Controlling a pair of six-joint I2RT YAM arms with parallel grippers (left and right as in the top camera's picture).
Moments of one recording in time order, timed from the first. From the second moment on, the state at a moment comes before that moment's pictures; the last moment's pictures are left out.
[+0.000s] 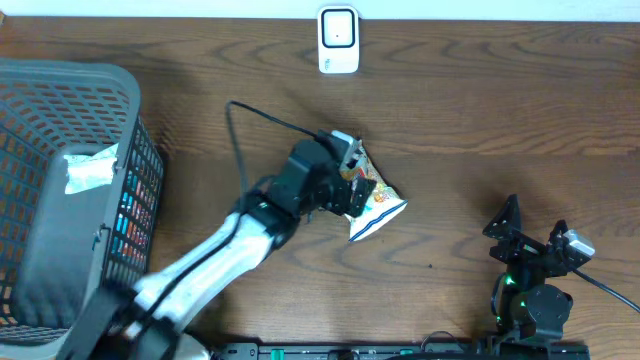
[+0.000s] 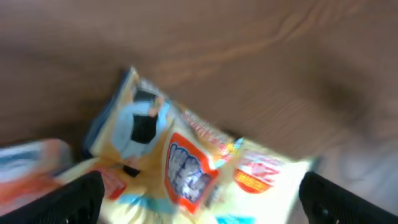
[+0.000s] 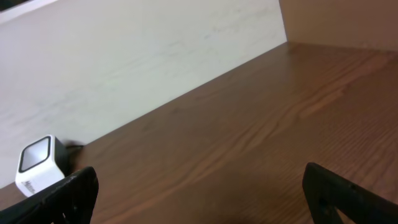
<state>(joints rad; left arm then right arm) -0.62 1.50 0.80 0.04 0.21 -0.28 -0.12 0.01 0.01 -0.05 0.21 0.40</state>
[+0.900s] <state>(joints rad) 0.30 1.00 1.39 -0.89 -0.33 -0.53 -0.12 0.01 0.01 -0.05 0.21 0.40</state>
